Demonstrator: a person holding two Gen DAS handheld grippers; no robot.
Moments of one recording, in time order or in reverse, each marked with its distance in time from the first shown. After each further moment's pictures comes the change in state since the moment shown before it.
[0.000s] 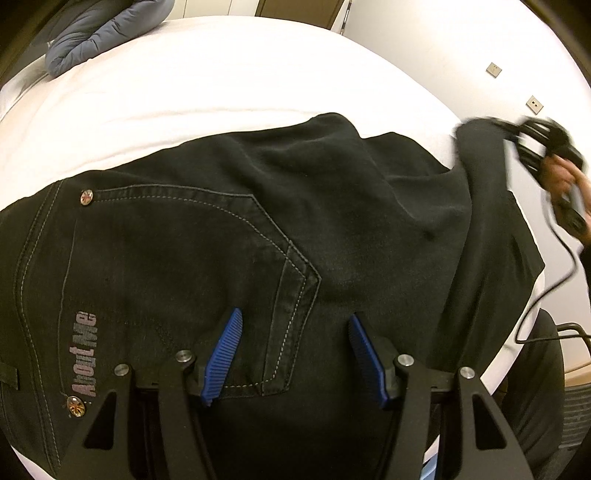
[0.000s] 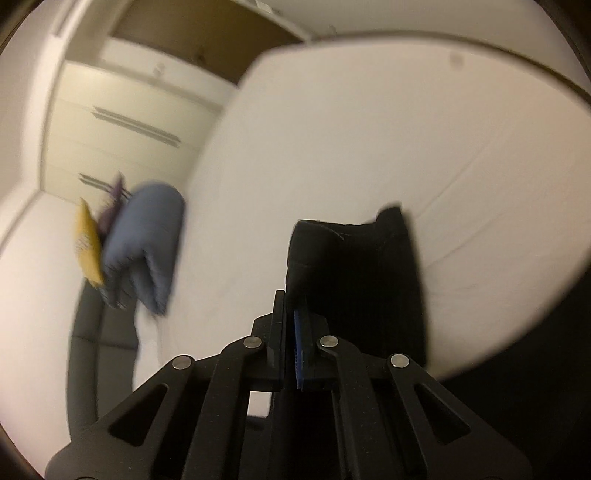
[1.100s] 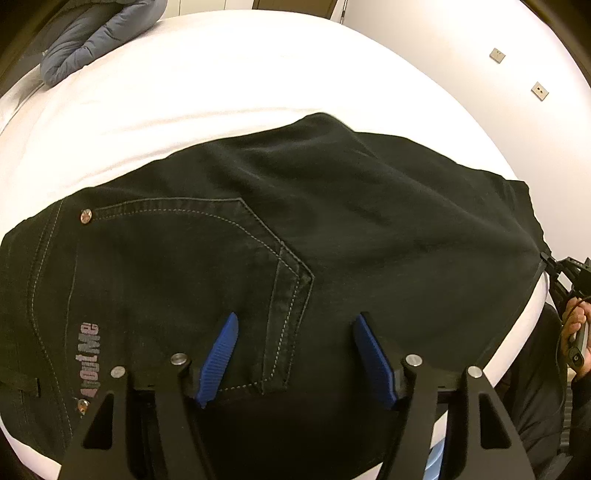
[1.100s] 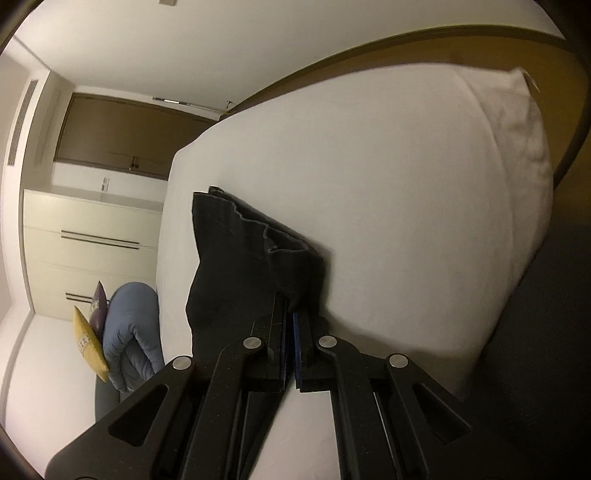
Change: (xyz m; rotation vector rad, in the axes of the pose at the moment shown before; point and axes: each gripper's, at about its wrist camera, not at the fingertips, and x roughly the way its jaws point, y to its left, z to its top) left arm -0.004 -0.021 0.022 0.025 0.044 0.049; right arm -0.179 -0.193 -0.133 0.362 -0.225 -0.111
